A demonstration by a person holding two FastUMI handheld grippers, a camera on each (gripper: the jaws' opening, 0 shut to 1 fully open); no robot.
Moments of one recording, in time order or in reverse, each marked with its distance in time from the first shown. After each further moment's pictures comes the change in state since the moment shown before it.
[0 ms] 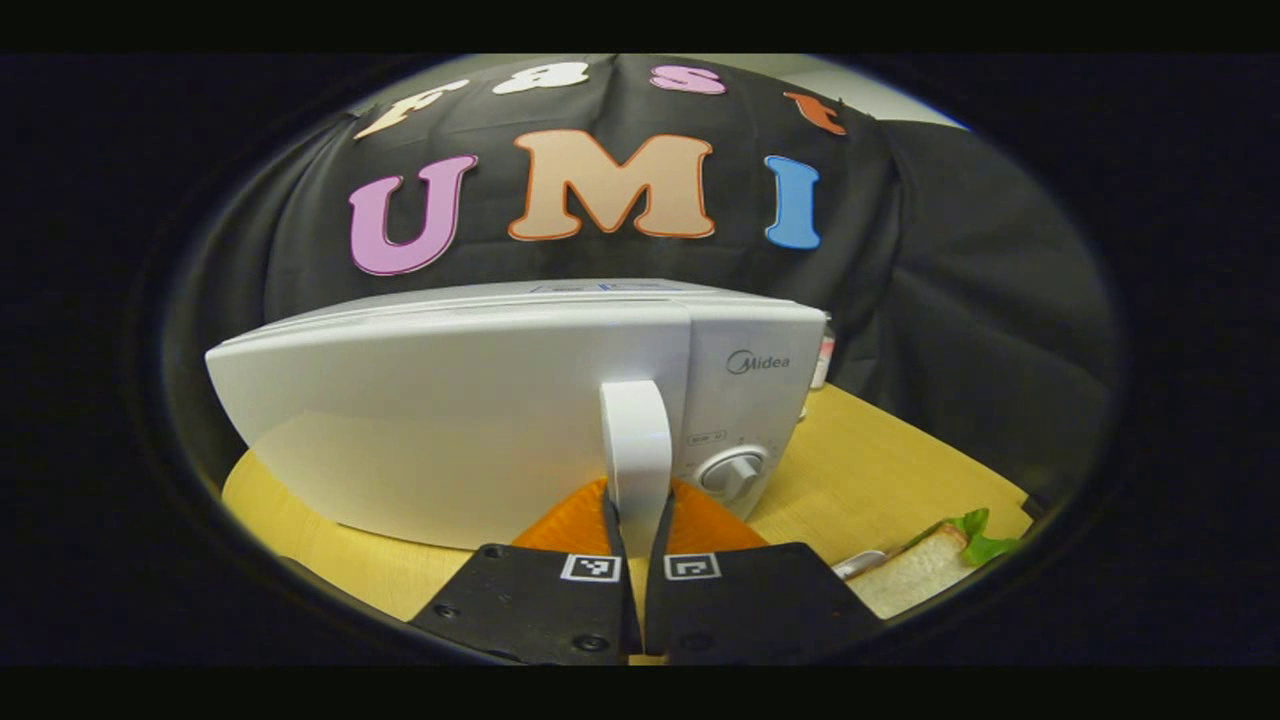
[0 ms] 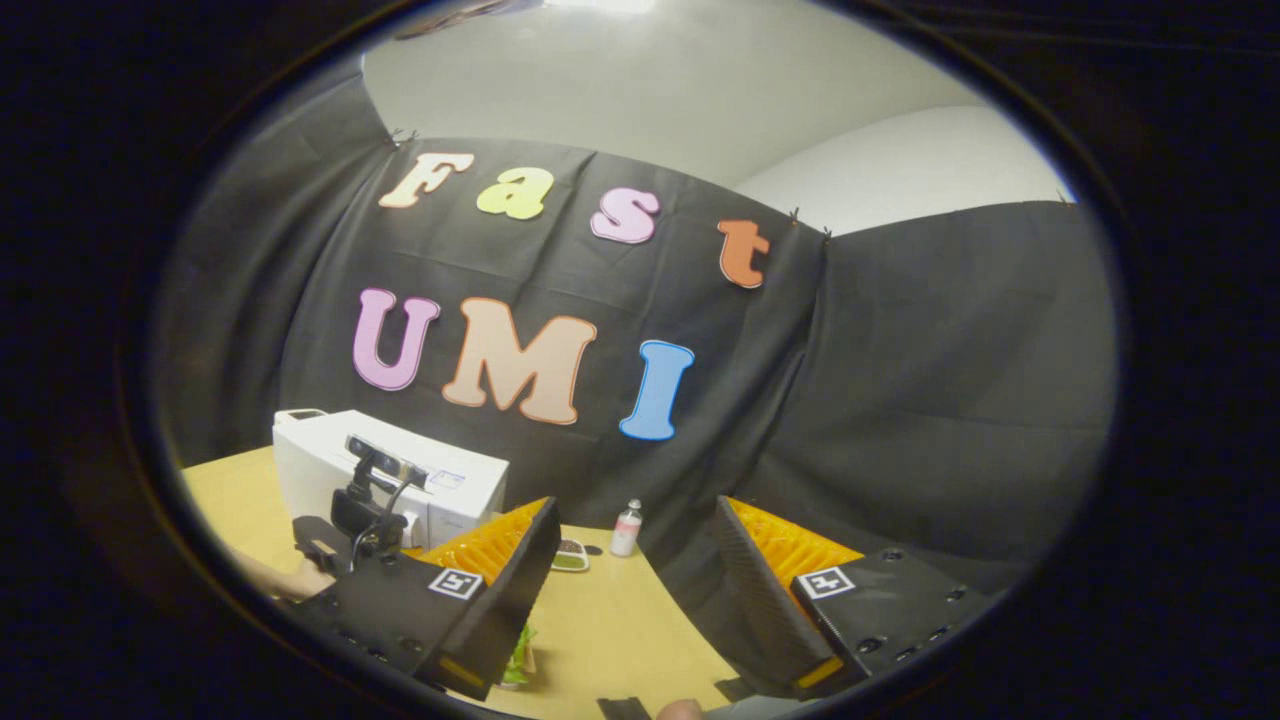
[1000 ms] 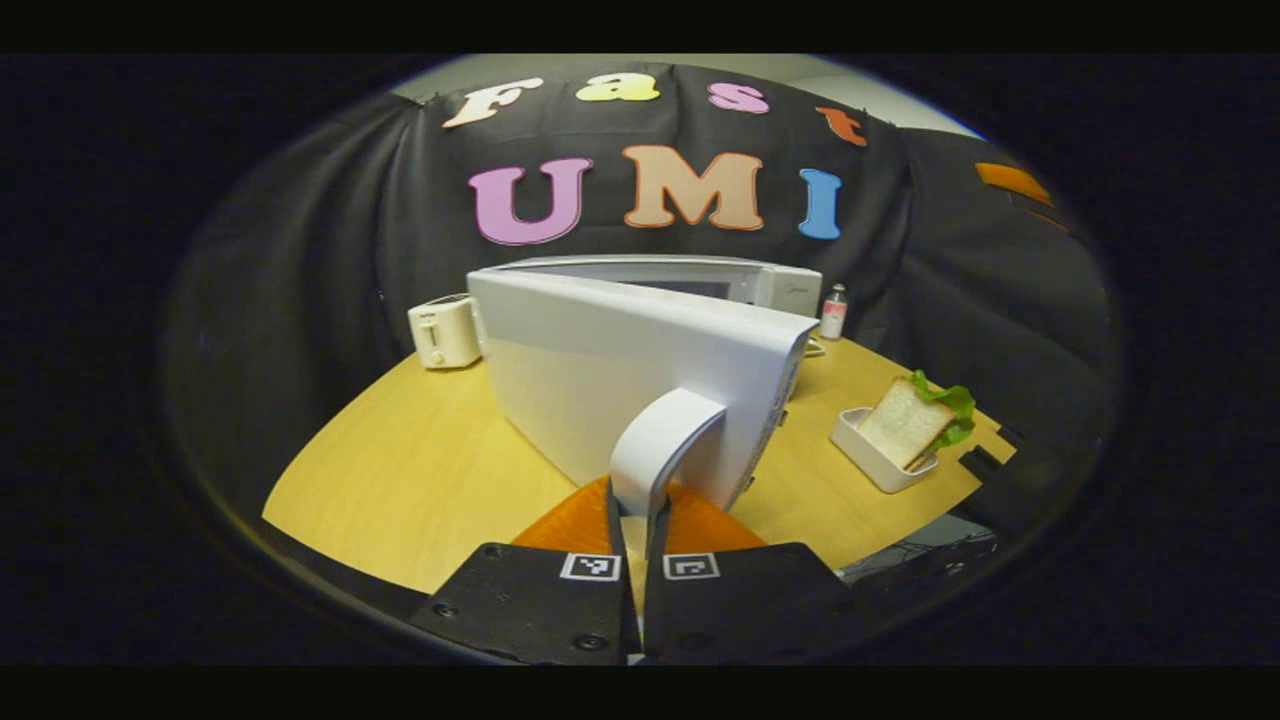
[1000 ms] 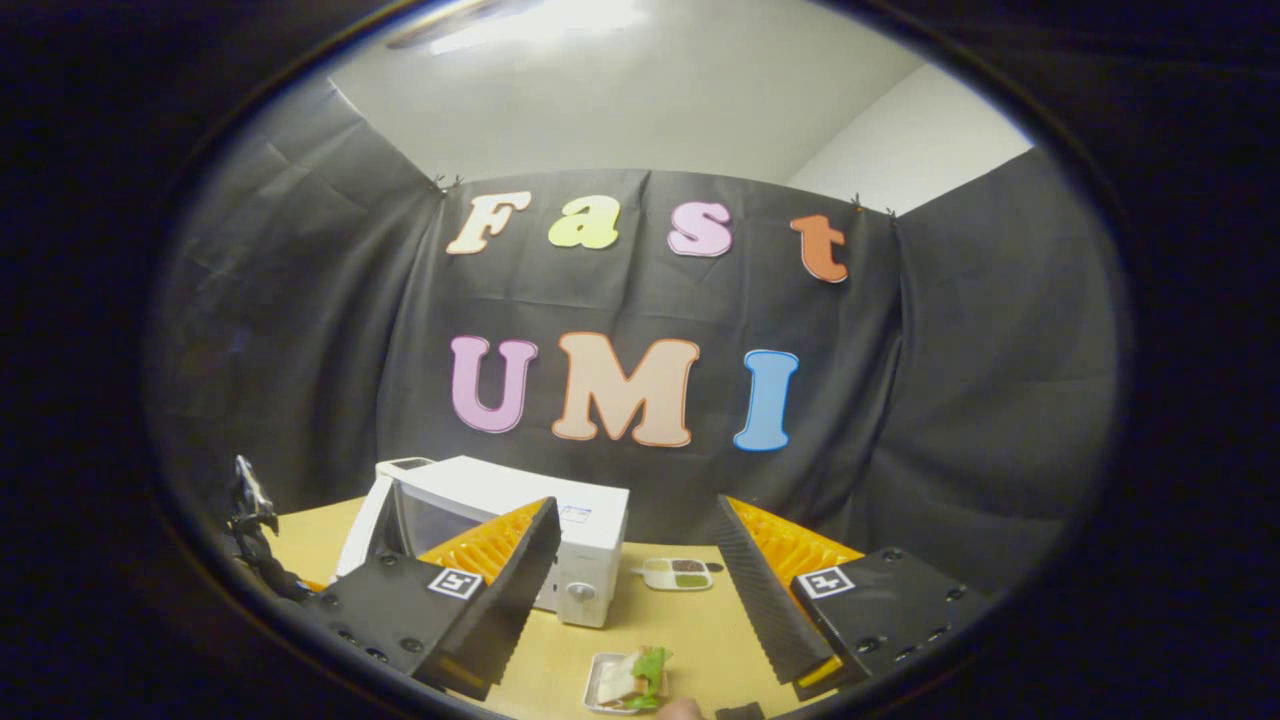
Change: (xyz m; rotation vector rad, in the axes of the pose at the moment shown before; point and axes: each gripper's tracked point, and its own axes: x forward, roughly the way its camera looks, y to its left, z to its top) left arm -0.258 0.120 -0.095 -0.034 0.083 0.160; right arm -0.007 0.110 0.008 0.149 -0.048 0.282
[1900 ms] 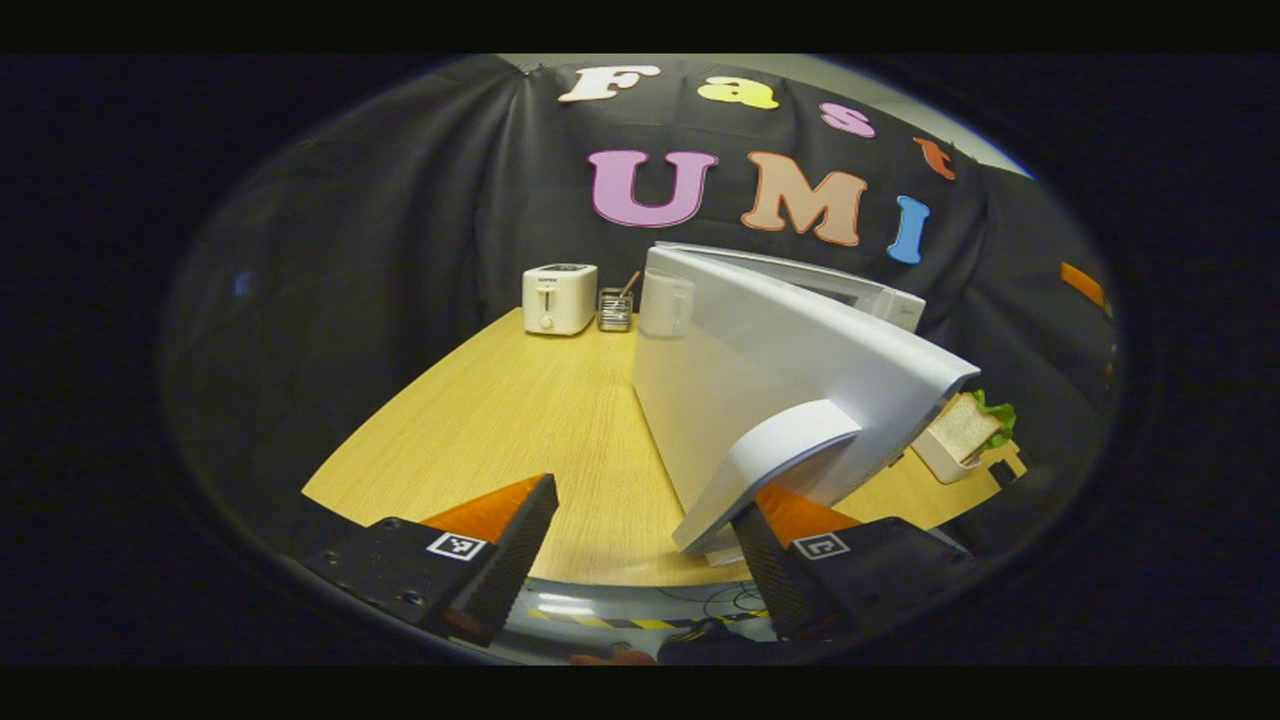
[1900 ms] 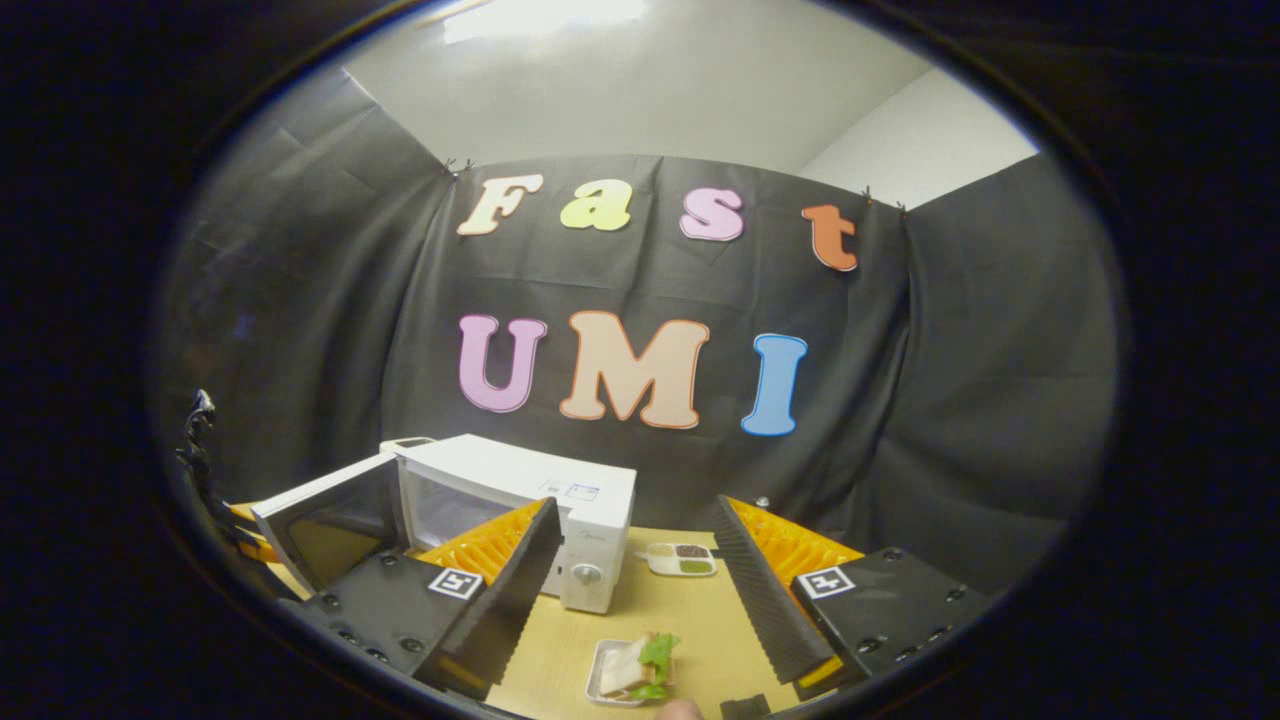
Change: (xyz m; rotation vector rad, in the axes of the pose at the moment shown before) left arm -0.037 0.114 -0.027 -0.135 0.027 0.076; right arm -0.003 0.006 -0.029 -0.034 0.045 0.000
